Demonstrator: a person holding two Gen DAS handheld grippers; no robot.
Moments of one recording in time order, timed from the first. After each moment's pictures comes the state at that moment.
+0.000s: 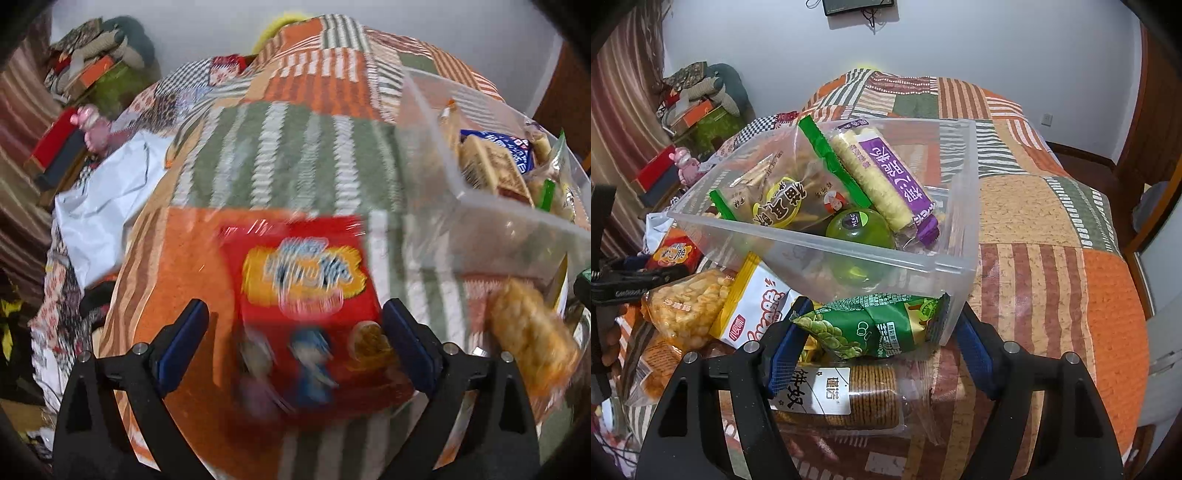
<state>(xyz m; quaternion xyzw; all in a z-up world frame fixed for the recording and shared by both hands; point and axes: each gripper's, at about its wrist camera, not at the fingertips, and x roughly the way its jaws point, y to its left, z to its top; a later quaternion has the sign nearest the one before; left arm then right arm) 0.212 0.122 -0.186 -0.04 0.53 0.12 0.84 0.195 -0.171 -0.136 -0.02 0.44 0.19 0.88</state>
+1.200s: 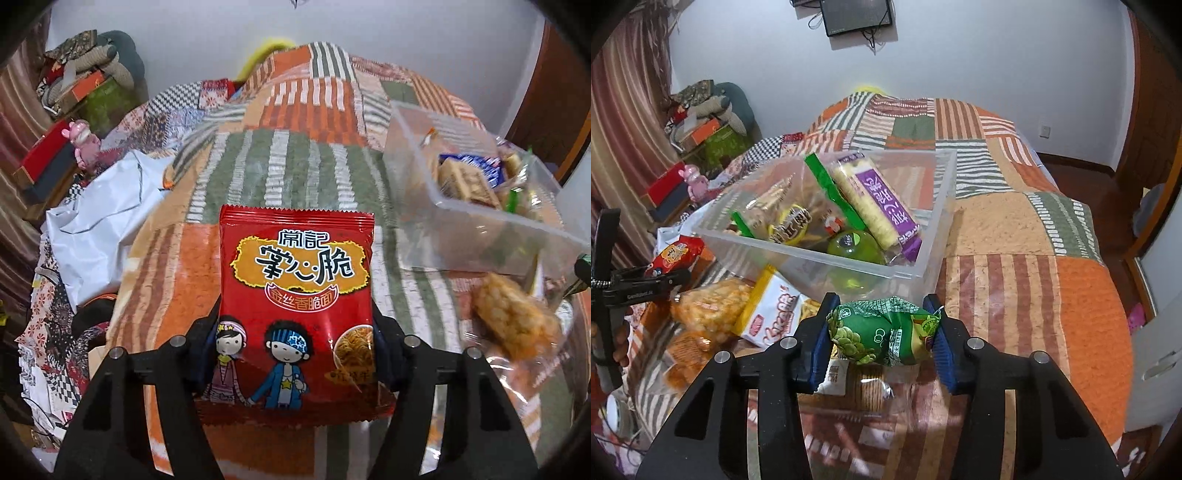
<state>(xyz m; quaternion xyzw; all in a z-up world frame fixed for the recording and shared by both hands) 0.187 0.137 -0.160 -0.05 0.47 0.08 0.88 0.174 -0.191 -0.111 0.00 0.40 0.20 0.89</state>
